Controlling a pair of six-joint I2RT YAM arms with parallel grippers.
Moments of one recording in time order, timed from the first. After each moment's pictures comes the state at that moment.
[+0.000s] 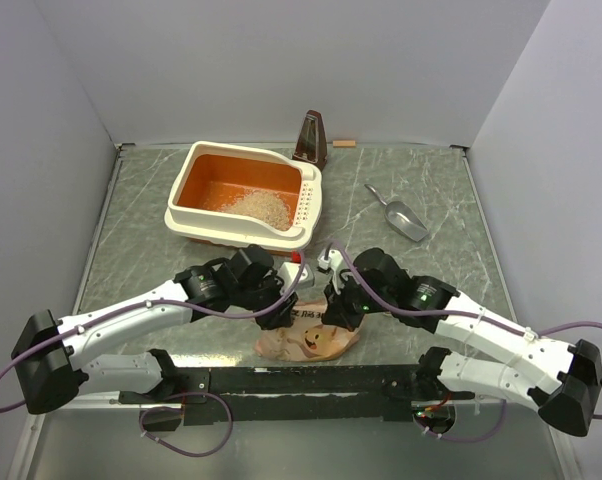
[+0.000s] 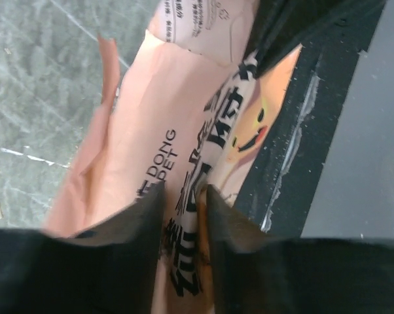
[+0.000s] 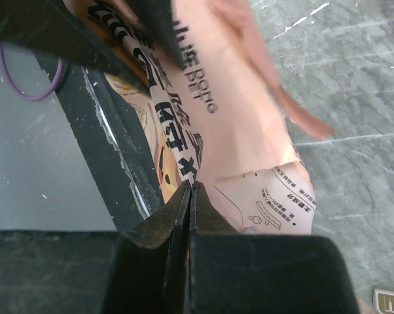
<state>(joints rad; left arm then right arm) -0.98 1.16 0.85 -0.48 0.35 0.00 0.91 0.94 0.77 -0.56 -0.33 0.12</state>
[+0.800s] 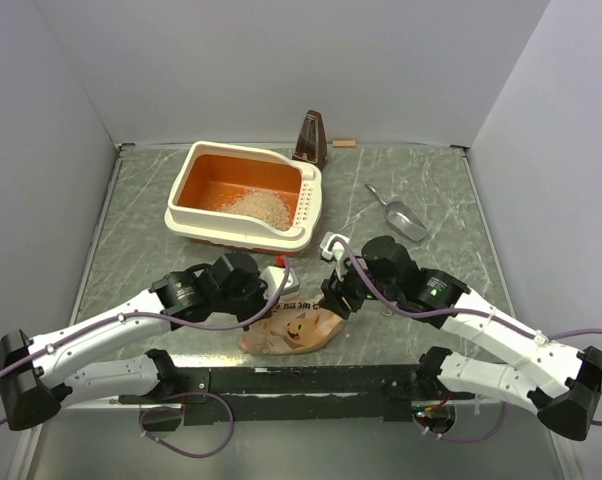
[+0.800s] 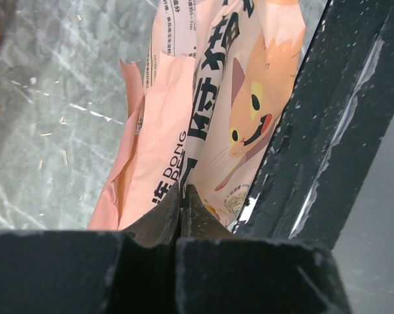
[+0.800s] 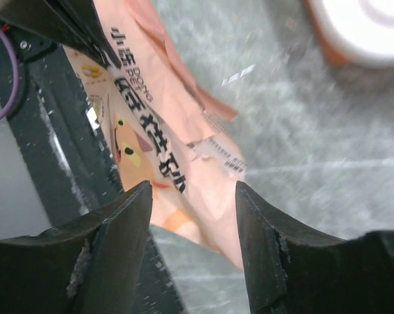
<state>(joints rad) -0.98 1.02 0.84 -0.62 0.20 0.10 0.88 0.92 0.84 -0.53 -0.24 -0.04</state>
